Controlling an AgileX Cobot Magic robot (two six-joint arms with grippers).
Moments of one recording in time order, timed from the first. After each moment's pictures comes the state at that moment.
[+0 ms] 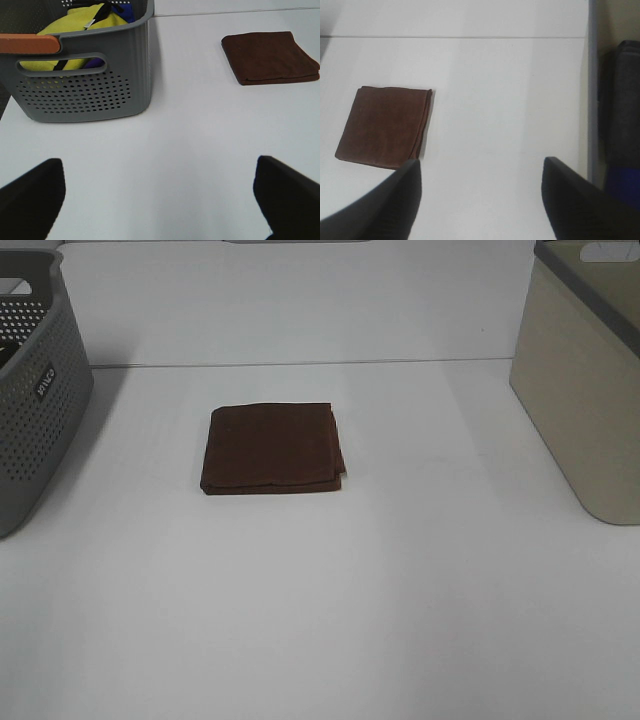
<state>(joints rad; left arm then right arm) 0.02 0.00 -0.50 -0.06 1.05 0.04 0.06 1.51 -1.42 0.39 0.84 -0.25</state>
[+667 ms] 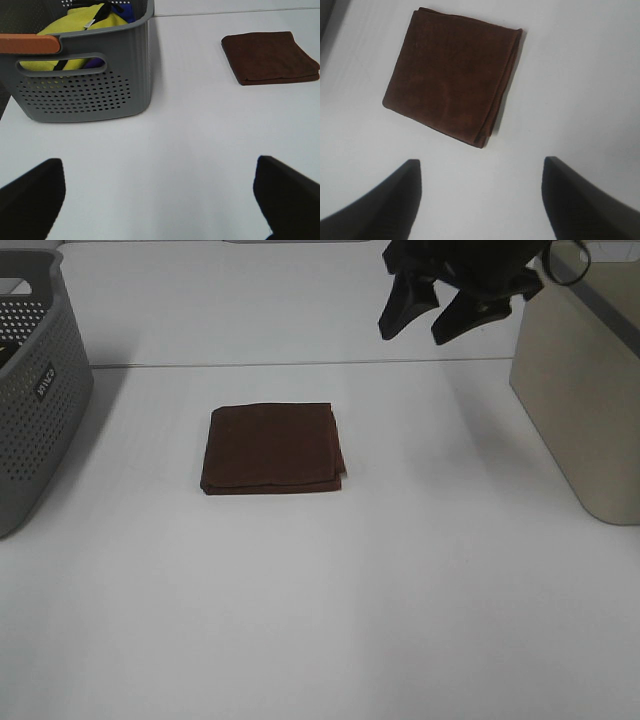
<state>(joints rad) 0.02 0.00 -0.50 -0.06 1.05 0.04 0.31 1.94 -1.64 0.47 0.91 -0.25</state>
